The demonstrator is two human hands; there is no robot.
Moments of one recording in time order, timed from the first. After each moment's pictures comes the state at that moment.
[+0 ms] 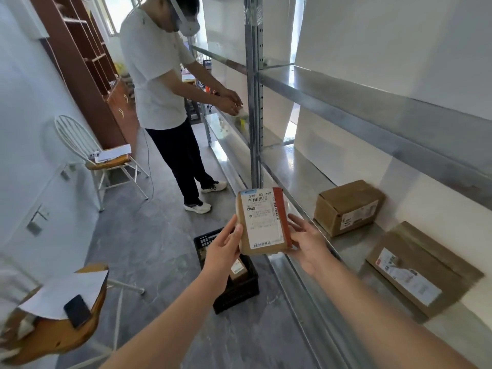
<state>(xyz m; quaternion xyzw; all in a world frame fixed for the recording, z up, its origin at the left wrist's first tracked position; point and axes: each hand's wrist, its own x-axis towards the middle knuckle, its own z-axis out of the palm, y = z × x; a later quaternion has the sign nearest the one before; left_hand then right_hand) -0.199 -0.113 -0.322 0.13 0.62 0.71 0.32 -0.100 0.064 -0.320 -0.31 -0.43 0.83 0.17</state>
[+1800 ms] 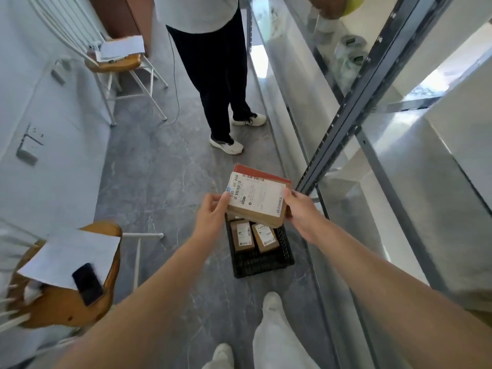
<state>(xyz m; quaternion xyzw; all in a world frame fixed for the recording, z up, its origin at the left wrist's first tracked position) -0.591 -0.105 -0.435 -0.07 0.76 0.60 0.25 -0.528 0.091 -0.435 -0.39 -0.59 0.70 -0.09</state>
